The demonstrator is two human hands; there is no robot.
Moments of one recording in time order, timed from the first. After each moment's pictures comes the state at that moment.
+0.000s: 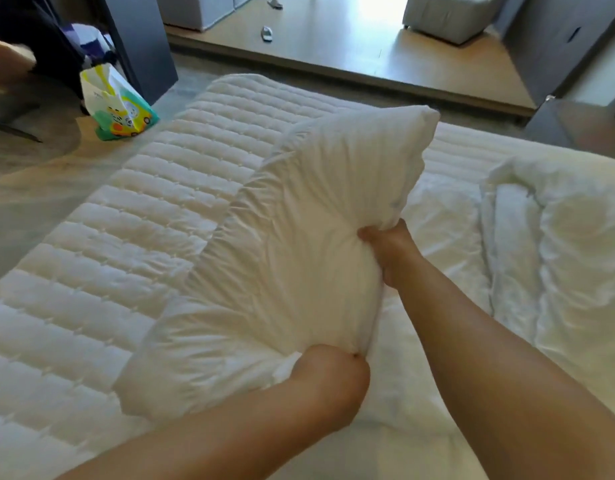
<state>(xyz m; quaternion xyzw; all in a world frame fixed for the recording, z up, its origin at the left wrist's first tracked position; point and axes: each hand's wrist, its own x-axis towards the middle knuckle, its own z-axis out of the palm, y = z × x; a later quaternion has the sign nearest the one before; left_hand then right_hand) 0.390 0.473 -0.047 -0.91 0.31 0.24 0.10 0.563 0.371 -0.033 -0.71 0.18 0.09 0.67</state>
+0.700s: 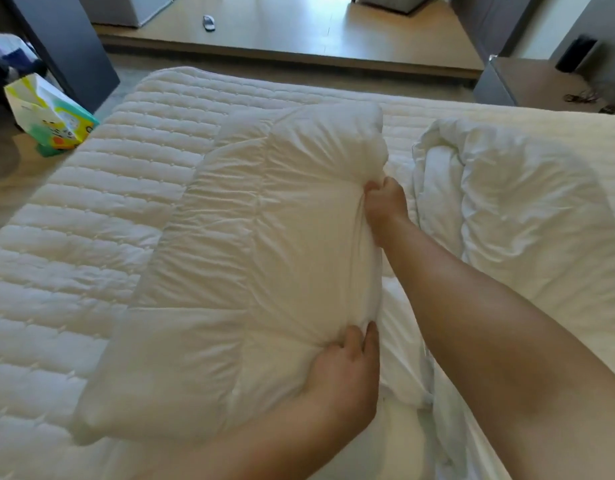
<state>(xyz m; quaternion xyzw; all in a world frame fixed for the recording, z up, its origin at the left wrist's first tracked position) 0.374 0.346 -0.062 -0.95 0.20 0.24 -0.02 0.601 0.243 -0.031 -0.82 0.20 -0.03 0.53</state>
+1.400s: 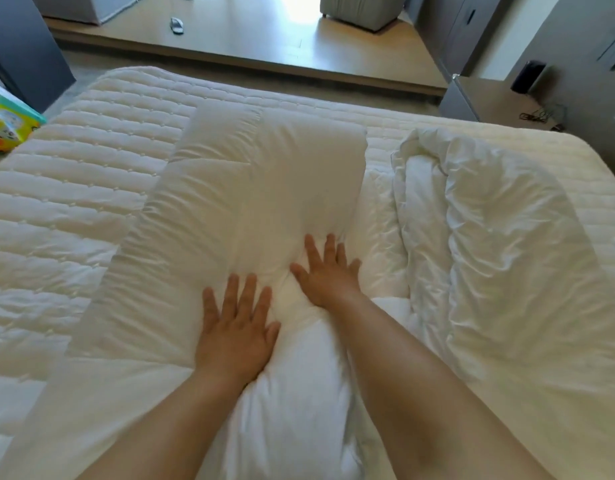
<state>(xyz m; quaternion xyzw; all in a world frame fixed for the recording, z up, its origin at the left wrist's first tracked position) 0.473 0.444 -0.153 -0.99 0.10 0.09 0.02 0.572 0.265 -0.146 -0.98 0.03 0.19 0.12</state>
